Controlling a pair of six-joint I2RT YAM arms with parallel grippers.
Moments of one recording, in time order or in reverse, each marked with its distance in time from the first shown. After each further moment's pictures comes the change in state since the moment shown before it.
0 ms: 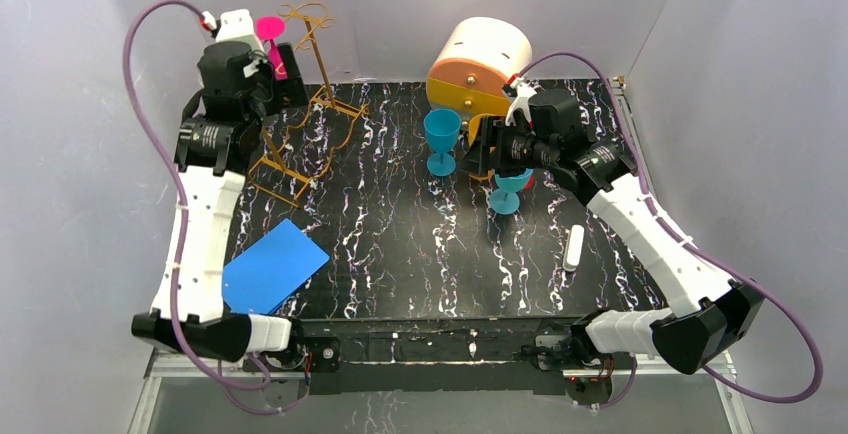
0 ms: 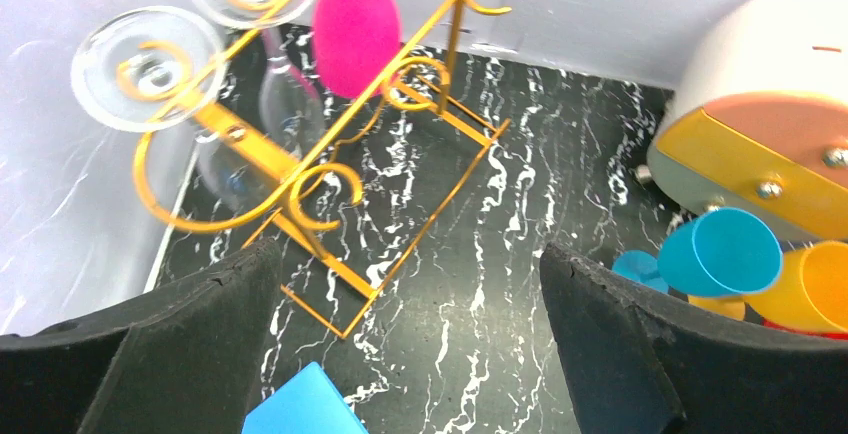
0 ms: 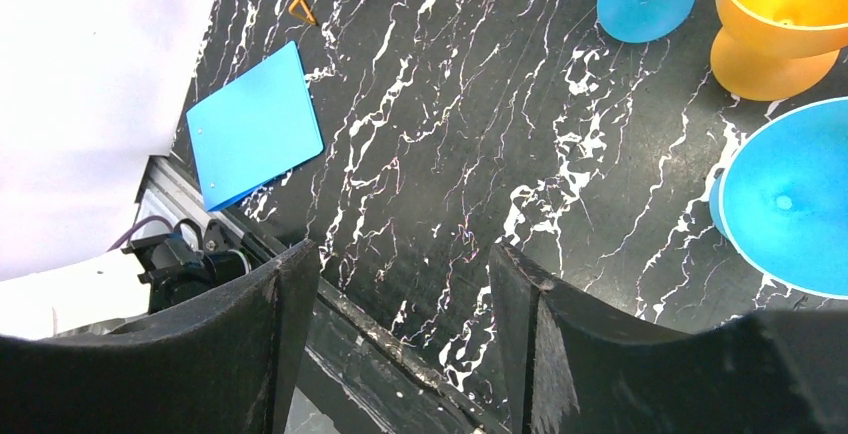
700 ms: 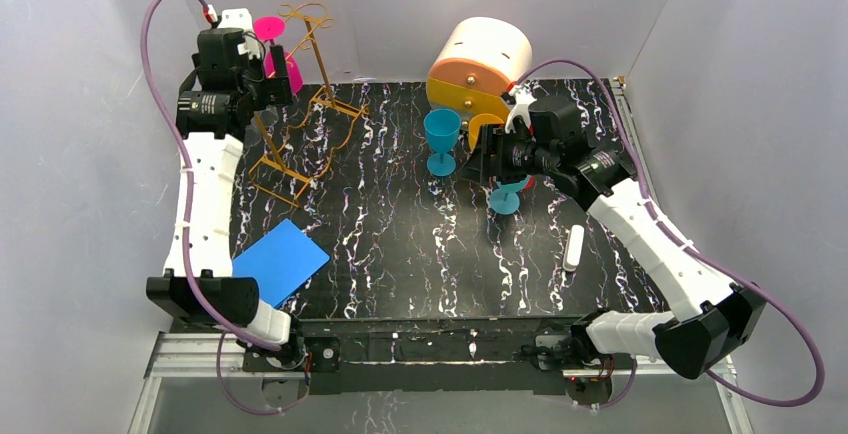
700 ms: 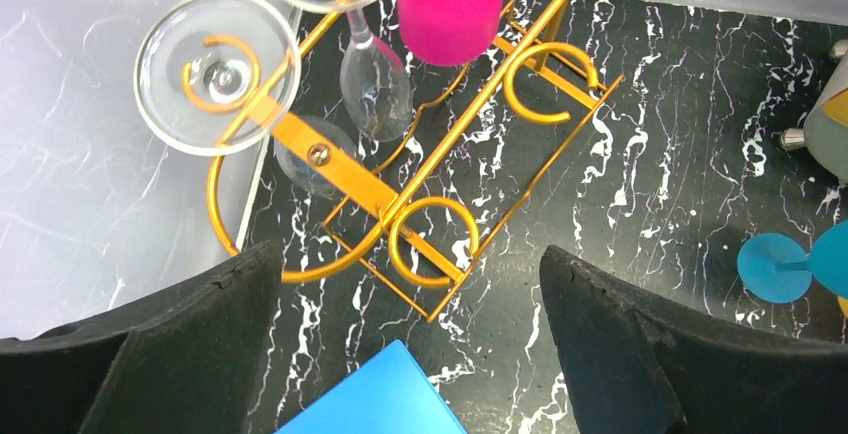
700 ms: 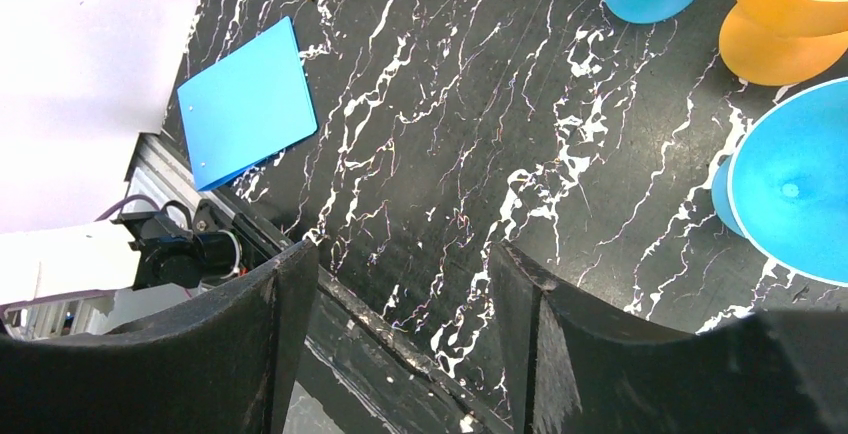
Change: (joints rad) left arm 0.116 0.113 0.059 -0.079 -0.029 0.099; right arm 0.000 -0.022 -0.048 0.004 -0.026 -0.026
